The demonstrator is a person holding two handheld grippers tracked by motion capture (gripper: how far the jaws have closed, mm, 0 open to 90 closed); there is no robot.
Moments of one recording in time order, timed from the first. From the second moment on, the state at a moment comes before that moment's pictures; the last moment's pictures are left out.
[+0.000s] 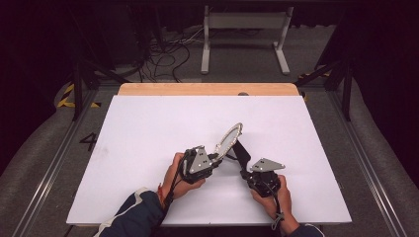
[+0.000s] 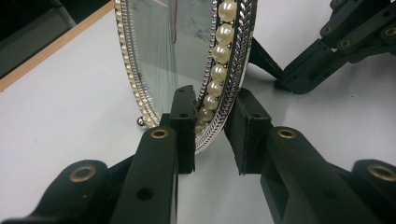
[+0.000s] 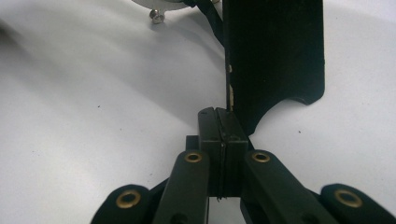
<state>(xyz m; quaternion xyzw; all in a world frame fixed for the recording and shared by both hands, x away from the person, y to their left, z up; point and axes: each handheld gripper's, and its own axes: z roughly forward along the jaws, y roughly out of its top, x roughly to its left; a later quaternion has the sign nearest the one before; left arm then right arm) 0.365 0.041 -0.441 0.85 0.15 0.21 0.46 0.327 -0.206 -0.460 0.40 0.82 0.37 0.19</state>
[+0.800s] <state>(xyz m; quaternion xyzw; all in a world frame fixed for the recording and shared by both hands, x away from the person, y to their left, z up) 0.358 0.064 -0.434 0.87 0.13 0.18 0.44 0.309 -0.186 -0.440 0.36 0.81 0.42 0.21</state>
